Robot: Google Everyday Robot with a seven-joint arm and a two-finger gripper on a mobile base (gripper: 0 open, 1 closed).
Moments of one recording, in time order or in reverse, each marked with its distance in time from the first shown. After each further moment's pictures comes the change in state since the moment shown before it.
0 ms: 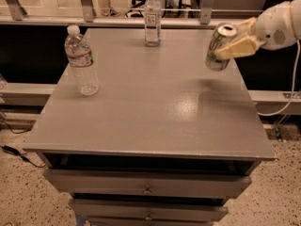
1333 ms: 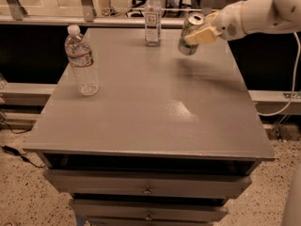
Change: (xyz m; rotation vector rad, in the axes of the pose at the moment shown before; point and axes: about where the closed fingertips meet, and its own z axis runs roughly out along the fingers) arm -0.034 -0.067 0.098 0.052 -0.117 0.012
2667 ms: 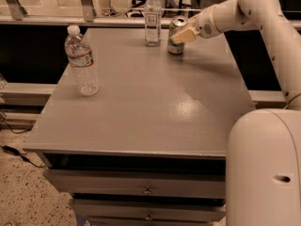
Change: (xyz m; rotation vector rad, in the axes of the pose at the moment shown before) arm 0.010 -0.050 0.084 0.008 0.043 0.009
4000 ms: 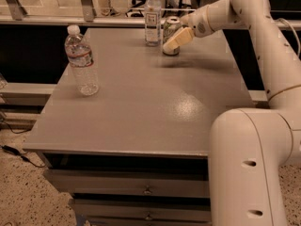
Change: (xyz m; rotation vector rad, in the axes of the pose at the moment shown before) arm -0.007 0.003 0.024 -0.072 -0.010 0.016
